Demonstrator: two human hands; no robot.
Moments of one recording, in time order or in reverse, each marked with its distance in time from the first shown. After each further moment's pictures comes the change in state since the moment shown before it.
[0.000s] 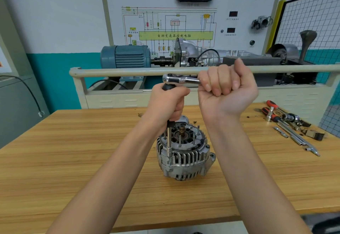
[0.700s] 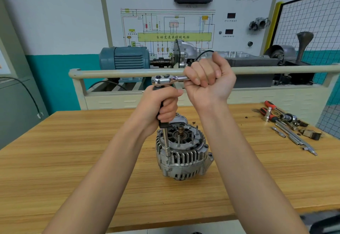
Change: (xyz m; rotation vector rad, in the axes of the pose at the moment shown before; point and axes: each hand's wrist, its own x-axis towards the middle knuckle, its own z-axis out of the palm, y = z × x) left_hand -0.004 0.006 -0.020 -0.127 -0.208 -0.021; right_hand 0.023 0.012 -0.003 0.201 0.028 0.290
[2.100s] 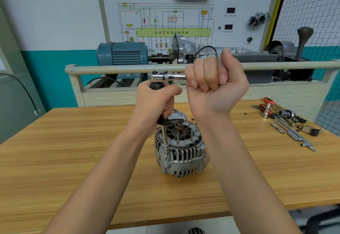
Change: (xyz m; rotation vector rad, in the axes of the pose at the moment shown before) left_hand -0.003 -0.006 0.007 0.128 0.247 0.138; right_hand -0.026 0.009 0.008 -0.326 -0.242 -0.256
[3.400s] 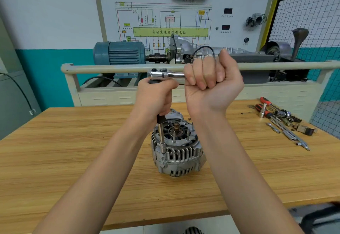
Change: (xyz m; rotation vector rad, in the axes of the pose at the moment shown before) left_hand 0.007 0.002 0.010 -0.005 0.069 -0.082; right_hand 0.002 0.000 -0.002 0.050 0.140 0.005
